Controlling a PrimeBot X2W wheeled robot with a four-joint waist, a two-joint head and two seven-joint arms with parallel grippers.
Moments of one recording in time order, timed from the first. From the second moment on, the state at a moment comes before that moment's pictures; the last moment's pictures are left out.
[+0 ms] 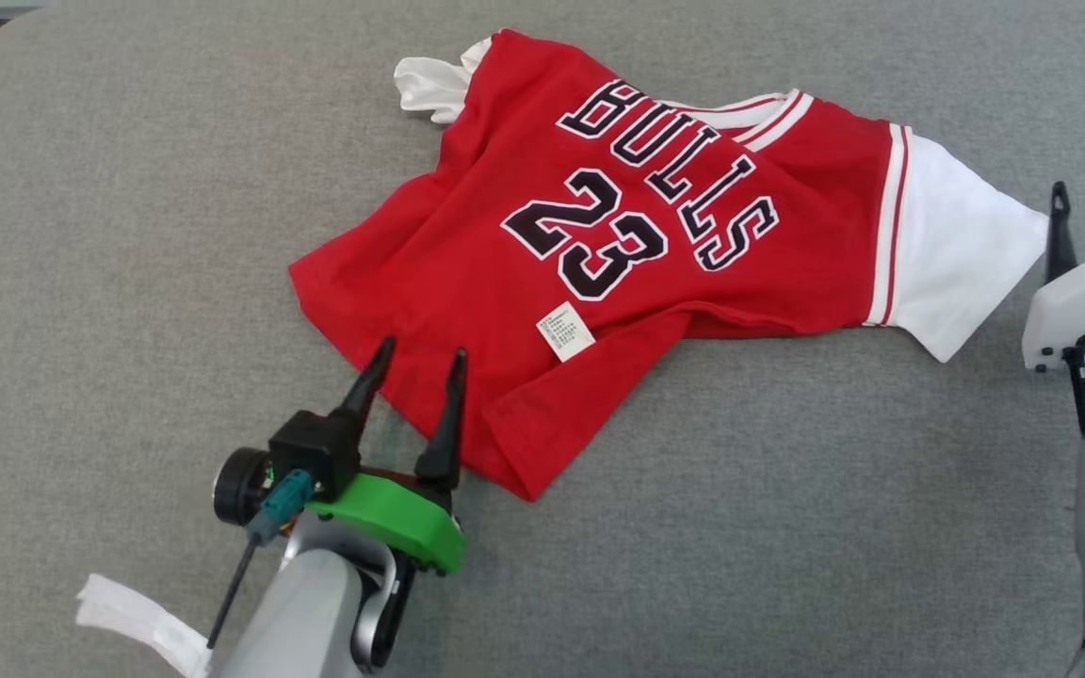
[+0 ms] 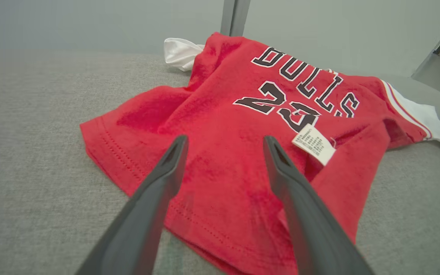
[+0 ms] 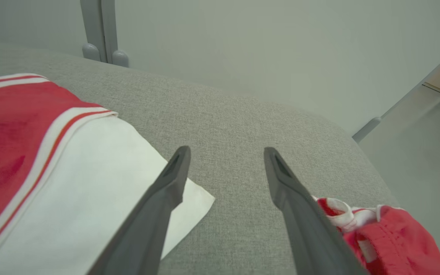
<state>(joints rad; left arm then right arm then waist) -0.32 0.05 -0.34 0.40 -0.30 -0.13 -0.26 -0.76 -0.14 -0.56 0.81 -0.49 0.13 -0.26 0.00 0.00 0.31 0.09</state>
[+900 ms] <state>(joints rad) -0.36 0.15 -0.64 0.59 -0.51 -0.13 -0.26 -0.66 -0.09 -0.40 0.74 -0.38 0.13 -0.26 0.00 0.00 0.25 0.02</state>
